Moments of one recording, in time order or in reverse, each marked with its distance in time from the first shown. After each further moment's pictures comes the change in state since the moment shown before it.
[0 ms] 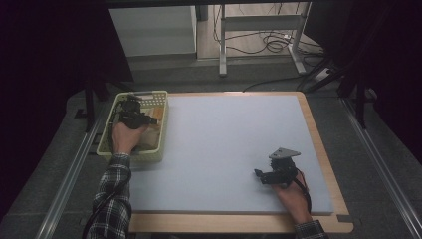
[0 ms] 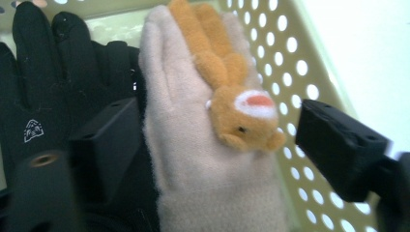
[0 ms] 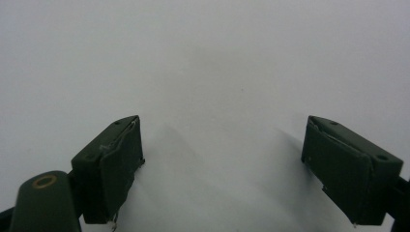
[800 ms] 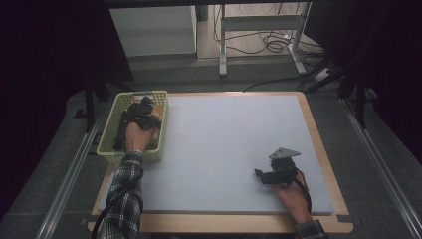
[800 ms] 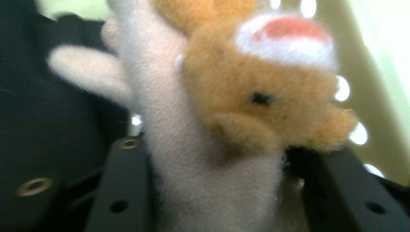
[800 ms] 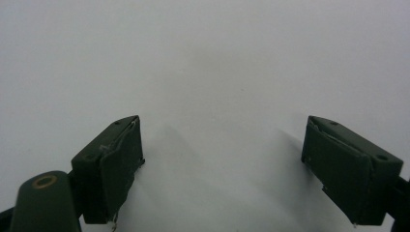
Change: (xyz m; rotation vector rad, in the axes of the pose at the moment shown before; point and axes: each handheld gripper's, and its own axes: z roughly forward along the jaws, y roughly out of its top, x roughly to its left) left arm -0.020 0.007 0.042 0.155 0.050 0.040; right arm 0.000 0.000 0.000 -0.001 0.001 0.001
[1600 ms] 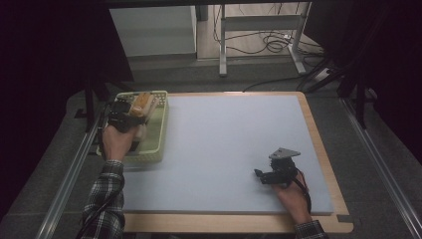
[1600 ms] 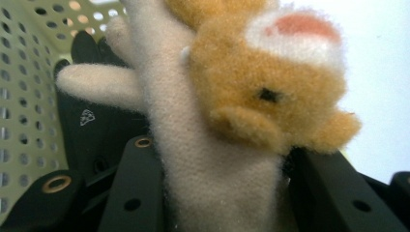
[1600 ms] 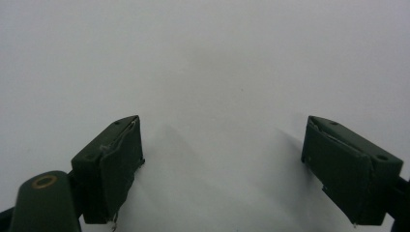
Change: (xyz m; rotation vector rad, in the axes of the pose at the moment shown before) left arm 0.020 -0.035 -0.076 -0.247 0.001 -0.016; right arm 0.000 0.000 0.000 0.001 -0.002 -0.001
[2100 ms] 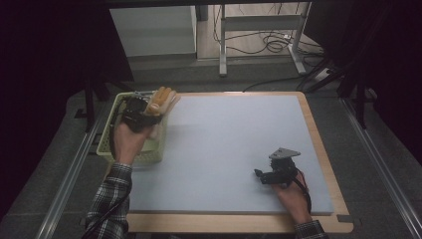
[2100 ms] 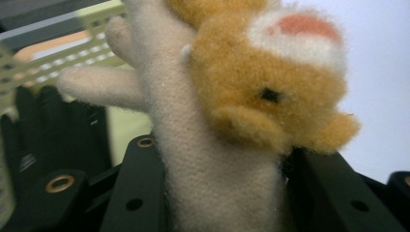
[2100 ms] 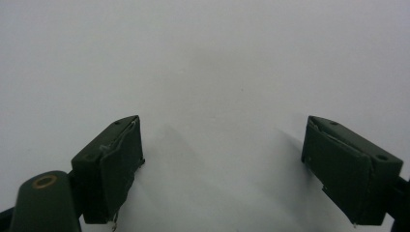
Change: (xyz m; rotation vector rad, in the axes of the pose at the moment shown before) left arm -0.057 0.011 -0.037 -0.060 -0.076 0.148; right arm 0.000 0.000 0.000 0.000 0.000 0.001
